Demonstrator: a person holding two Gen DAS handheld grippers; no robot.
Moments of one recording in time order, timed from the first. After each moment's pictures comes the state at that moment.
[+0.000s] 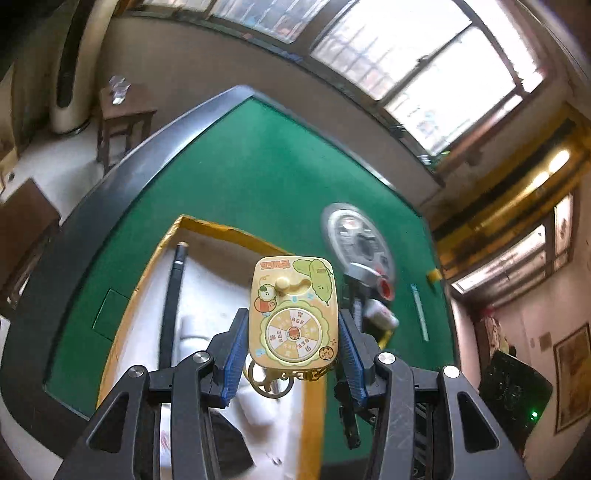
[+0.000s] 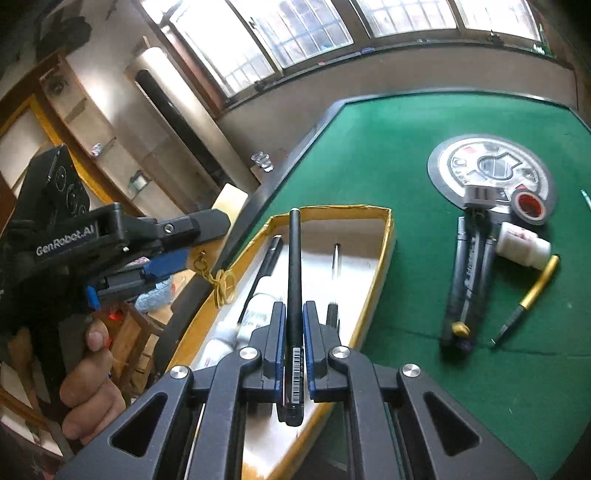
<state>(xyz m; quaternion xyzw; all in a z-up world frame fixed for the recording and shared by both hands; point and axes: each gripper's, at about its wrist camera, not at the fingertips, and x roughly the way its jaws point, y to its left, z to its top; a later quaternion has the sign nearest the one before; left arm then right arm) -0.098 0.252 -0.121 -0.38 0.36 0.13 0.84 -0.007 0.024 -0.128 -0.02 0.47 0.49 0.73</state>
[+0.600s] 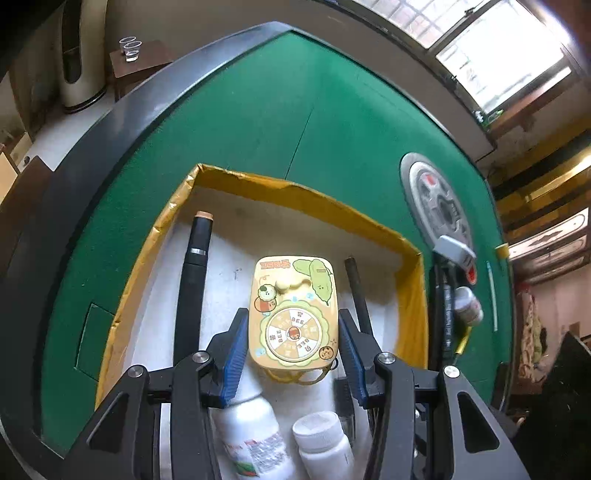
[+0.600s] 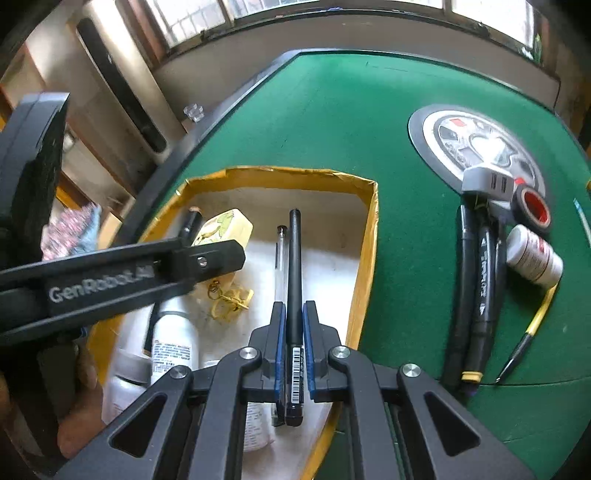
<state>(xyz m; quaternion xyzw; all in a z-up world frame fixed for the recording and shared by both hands) -0.042 0.278 -0.208 -0.35 0.48 0.17 0.79 0.001 0.100 -0.184 -0.15 0.51 0.38 0.76</state>
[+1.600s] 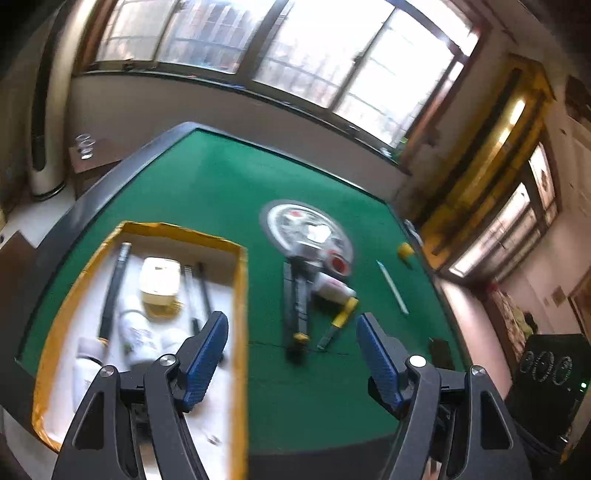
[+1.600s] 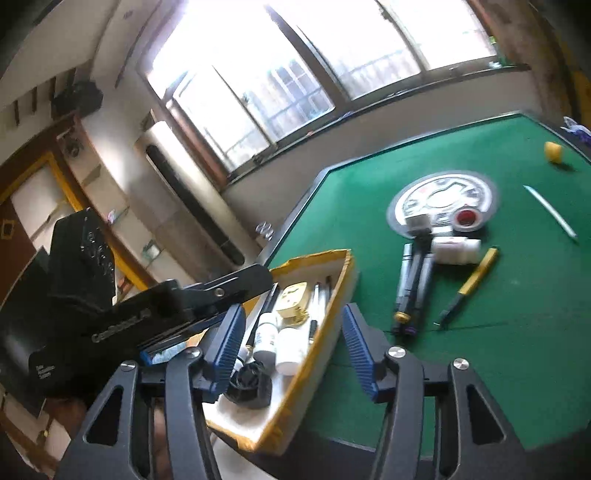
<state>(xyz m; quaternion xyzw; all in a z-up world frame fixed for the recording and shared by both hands) -0.113 0.119 -0.101 -0.27 0.31 0.10 0.91 -0.039 -0.102 -0.095 0.11 0.36 0.49 0.79</state>
